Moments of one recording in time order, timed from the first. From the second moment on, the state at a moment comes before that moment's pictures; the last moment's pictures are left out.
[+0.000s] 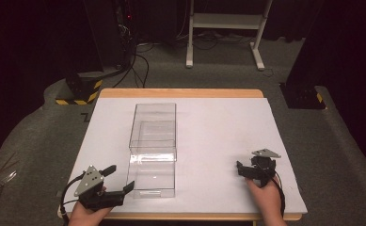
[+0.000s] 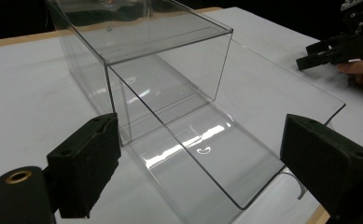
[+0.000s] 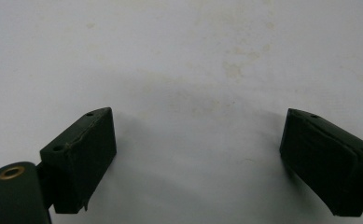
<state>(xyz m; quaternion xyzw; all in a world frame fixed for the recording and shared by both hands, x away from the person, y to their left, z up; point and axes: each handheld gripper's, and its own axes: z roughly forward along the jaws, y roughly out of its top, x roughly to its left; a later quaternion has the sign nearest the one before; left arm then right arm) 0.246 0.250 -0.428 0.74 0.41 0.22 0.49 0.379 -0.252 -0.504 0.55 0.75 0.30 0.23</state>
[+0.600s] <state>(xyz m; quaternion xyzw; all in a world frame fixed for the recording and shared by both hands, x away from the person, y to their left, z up) 0.239 0.248 -0.452 0.76 0.42 0.19 0.47 0.380 -0.252 -0.504 0.54 0.75 0.30 0.23</state>
